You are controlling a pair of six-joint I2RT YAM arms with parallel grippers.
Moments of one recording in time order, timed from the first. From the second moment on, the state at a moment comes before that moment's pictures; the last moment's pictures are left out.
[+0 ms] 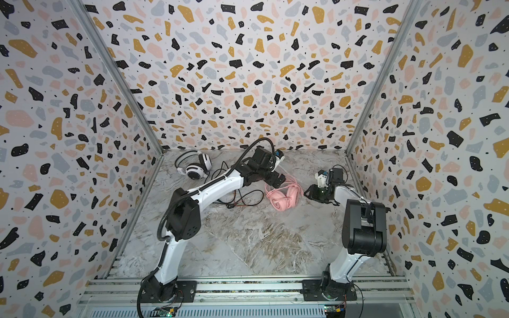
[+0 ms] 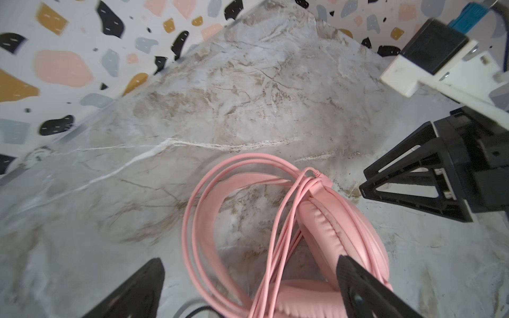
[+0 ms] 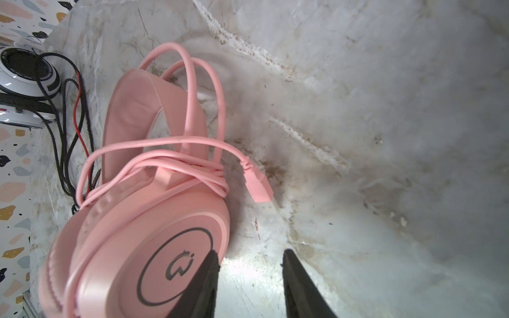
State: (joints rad) left arm -0.74 2.14 1.94 -0.49 0.08 0.03; right arm -0.10 1.69 1.03 -0.39 -0.55 0.11
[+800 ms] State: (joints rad) left arm -0.71 1.94 1.24 -0.10 0.07 -0.54; right arm -0.10 1.27 0.96 -0.41 -0.54 0.16
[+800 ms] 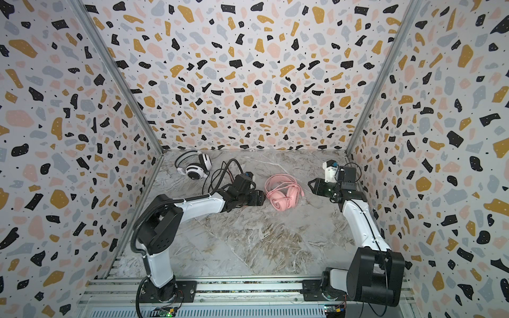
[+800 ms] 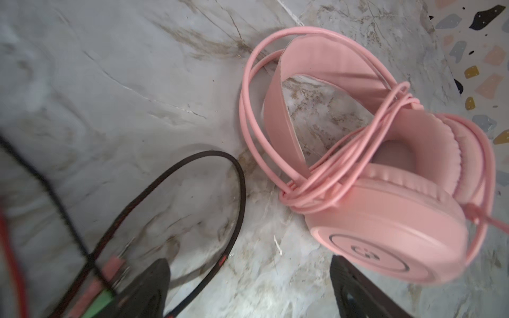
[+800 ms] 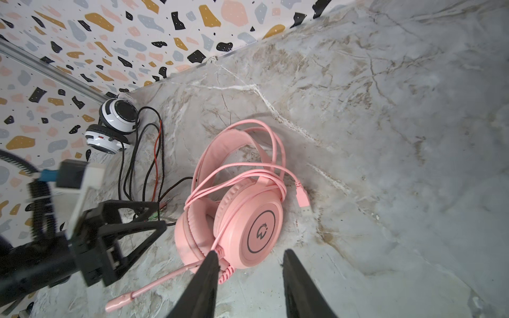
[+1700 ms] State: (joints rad) left arm -0.70 1.86 1.45 -0.41 0.04 -0.37; right arm 0.02 1.25 0.95 -0.41 -0.54 0.19
